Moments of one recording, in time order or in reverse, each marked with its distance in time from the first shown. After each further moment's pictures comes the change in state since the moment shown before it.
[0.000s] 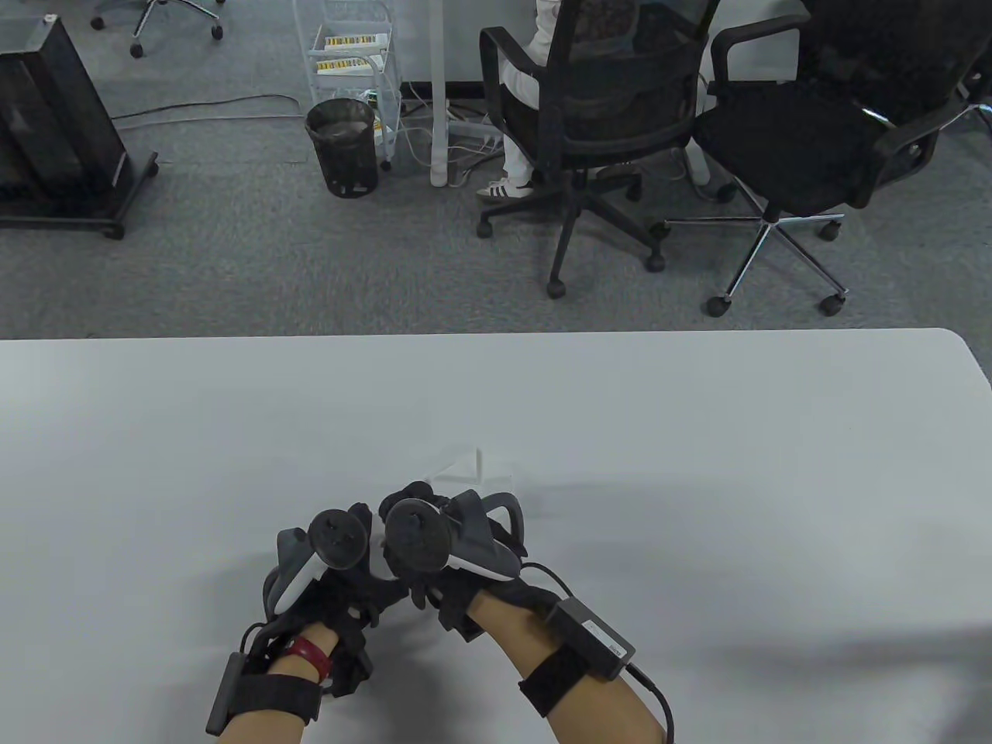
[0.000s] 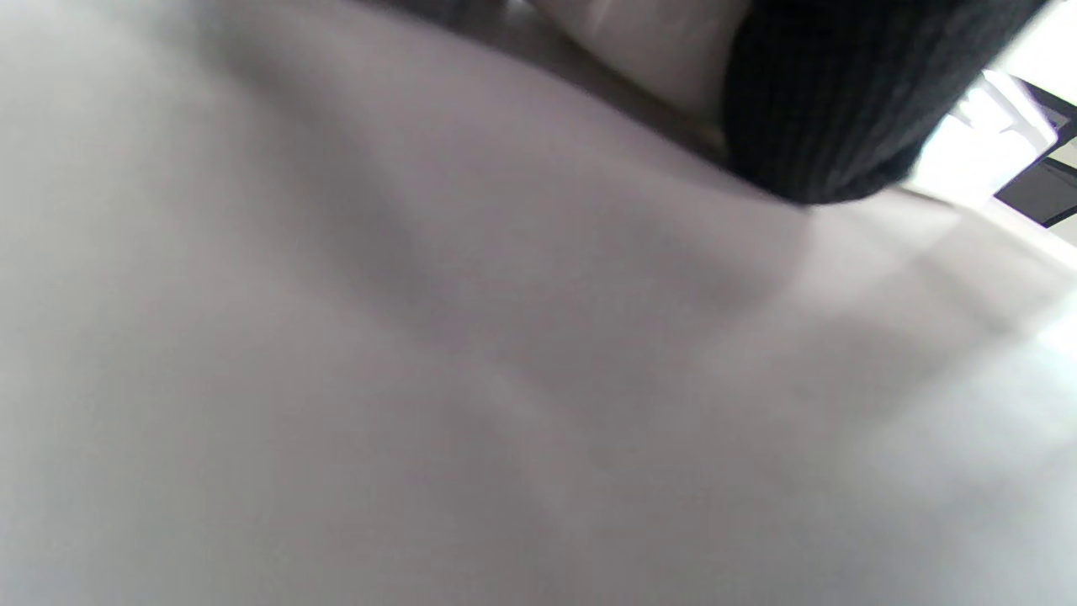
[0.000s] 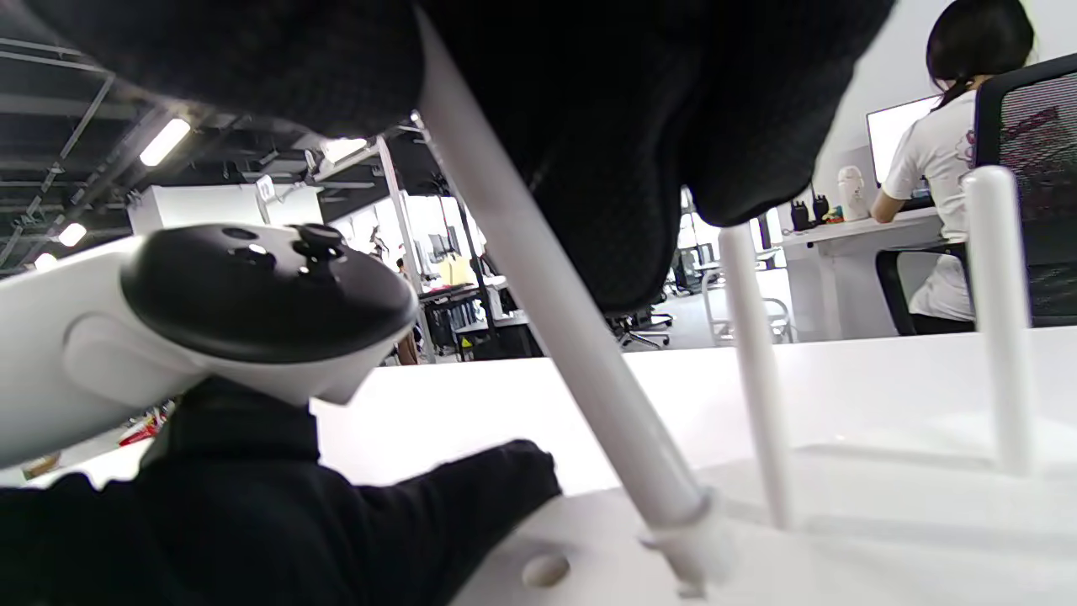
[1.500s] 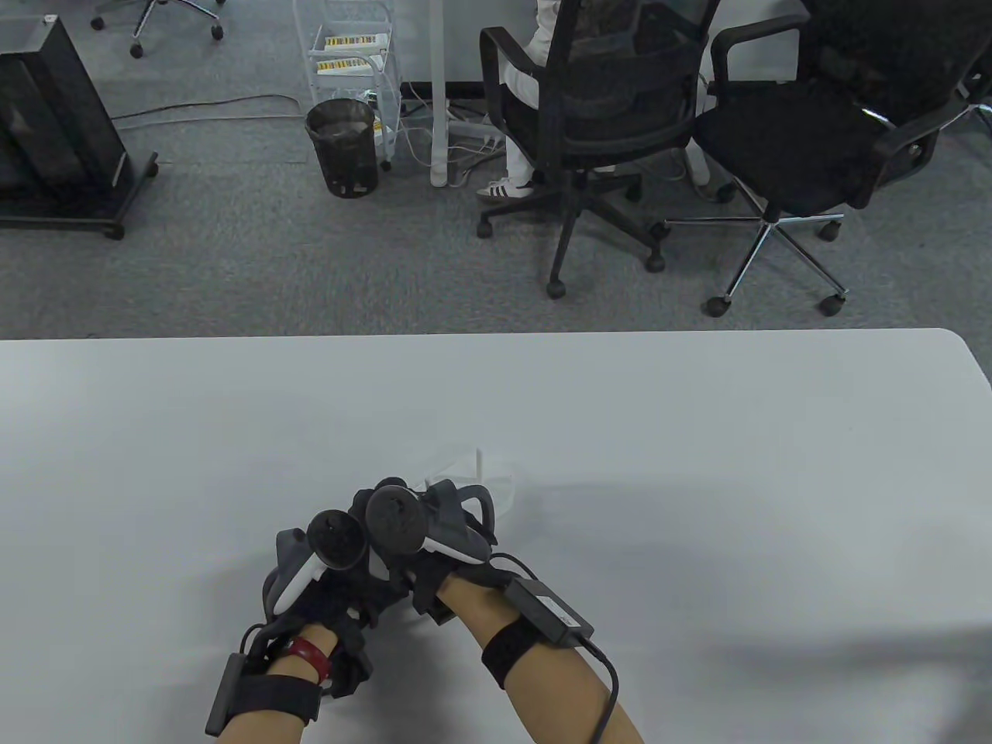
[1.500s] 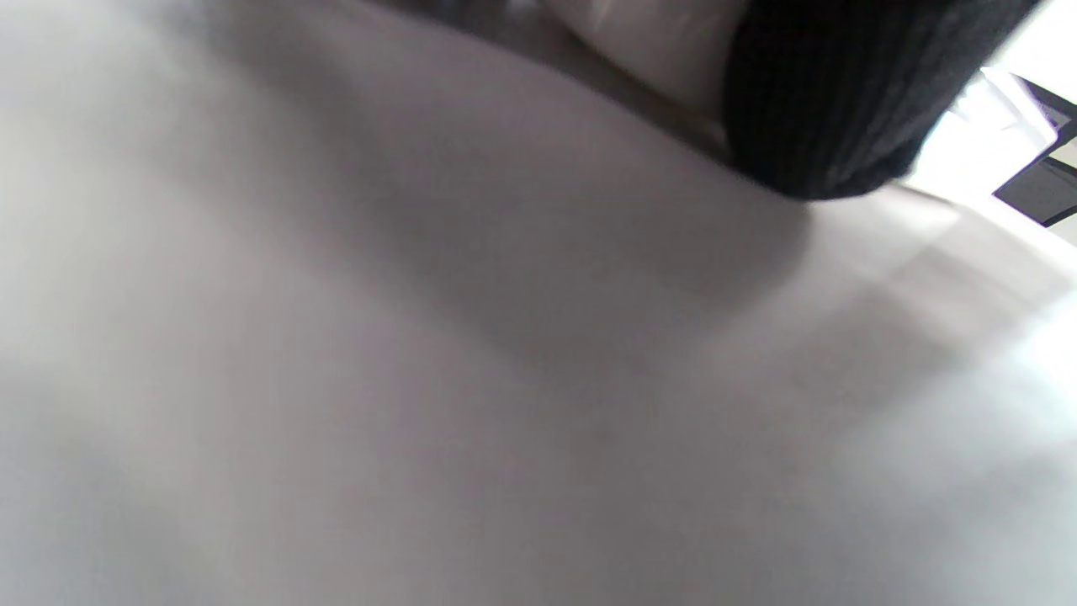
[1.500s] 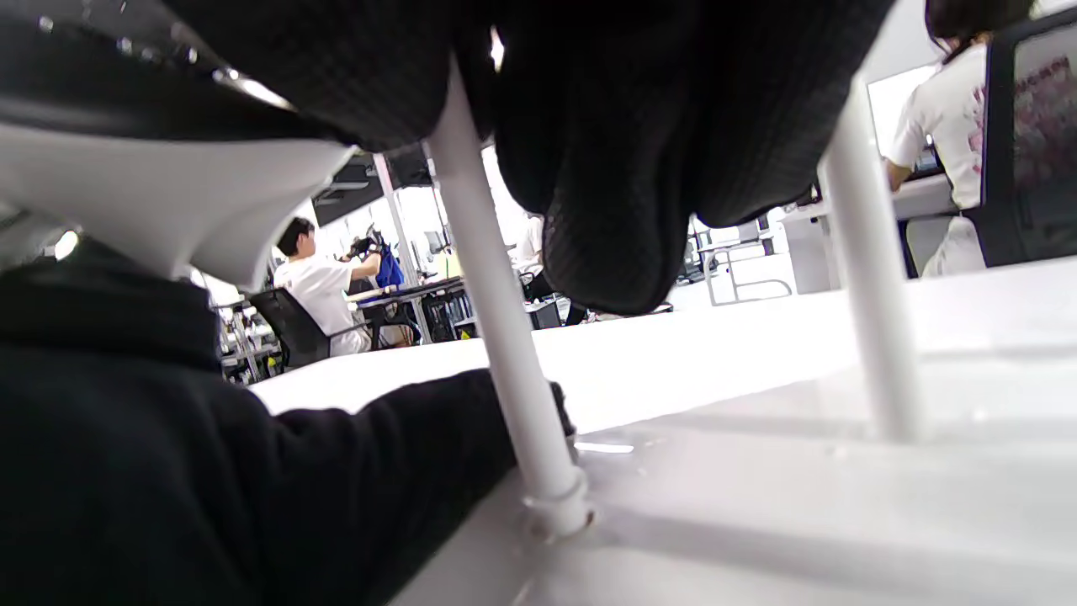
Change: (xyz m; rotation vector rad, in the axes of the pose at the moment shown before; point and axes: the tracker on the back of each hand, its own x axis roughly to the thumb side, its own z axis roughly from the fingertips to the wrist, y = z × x) left_hand -0.003 -0.002 -0.002 -0.009 0.001 0.007; right_hand -0.001 0.049 -0.033 0.018 0.013 0.038
